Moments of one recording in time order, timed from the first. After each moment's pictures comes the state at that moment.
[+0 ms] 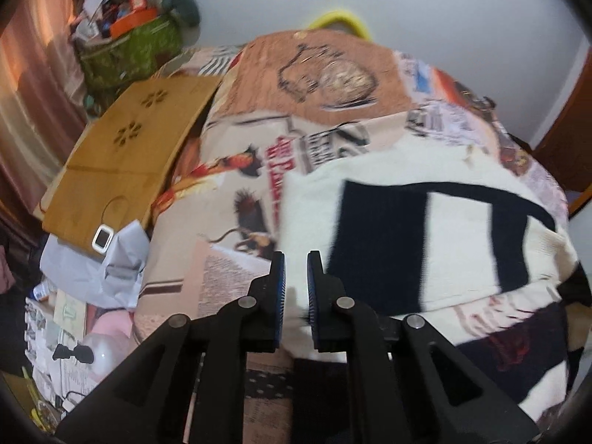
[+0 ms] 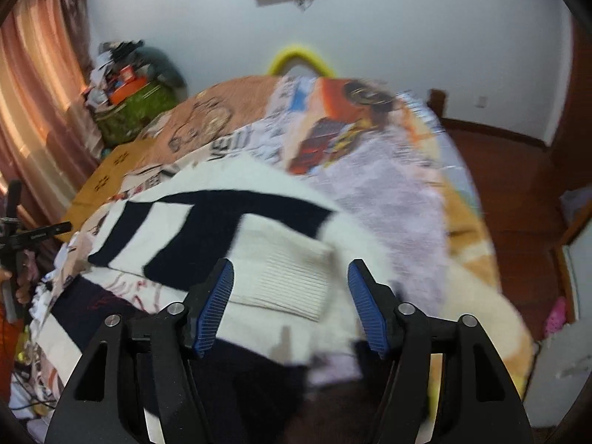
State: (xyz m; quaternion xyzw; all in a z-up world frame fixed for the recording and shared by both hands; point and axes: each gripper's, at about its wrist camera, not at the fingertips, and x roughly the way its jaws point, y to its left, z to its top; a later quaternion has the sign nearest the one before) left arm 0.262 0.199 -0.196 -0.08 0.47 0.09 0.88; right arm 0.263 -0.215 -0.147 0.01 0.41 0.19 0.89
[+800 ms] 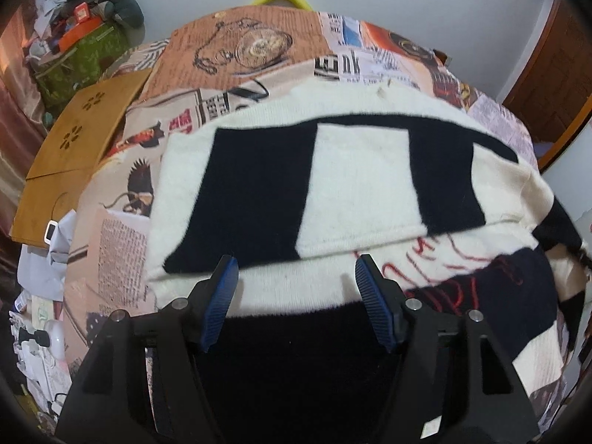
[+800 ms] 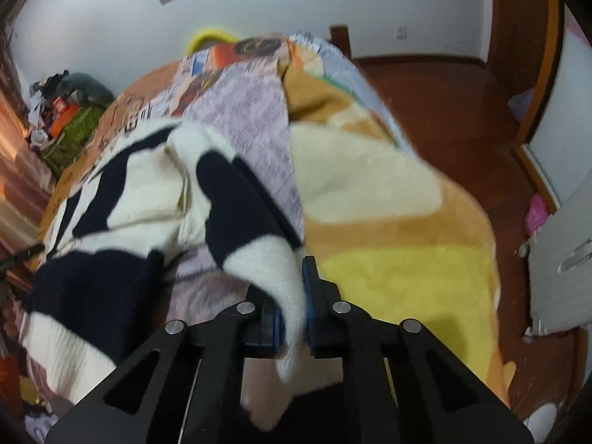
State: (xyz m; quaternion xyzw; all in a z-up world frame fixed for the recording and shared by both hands) left arm 0.262 0.094 -0.233 -0.05 0.51 0.02 0.86; right arm 0.223 -0.319 -0.210 0.09 0.48 0.08 0.87
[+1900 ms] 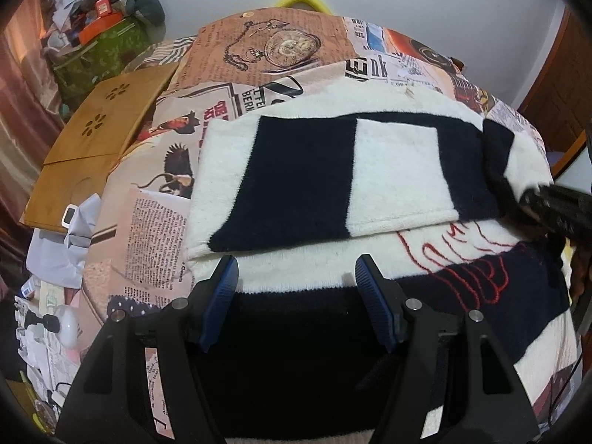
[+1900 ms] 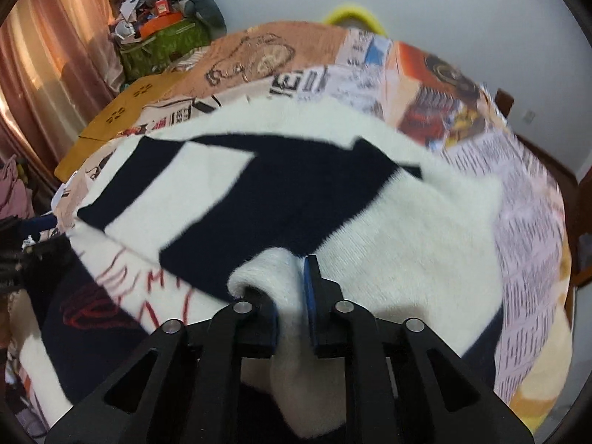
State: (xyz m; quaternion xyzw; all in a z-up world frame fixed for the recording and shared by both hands) left arm 0.237 0.123 -0.230 -0.06 0.49 0.05 0.87; right arm 0.289 -0.098 -0.210 -0.07 0.47 0.26 0.84
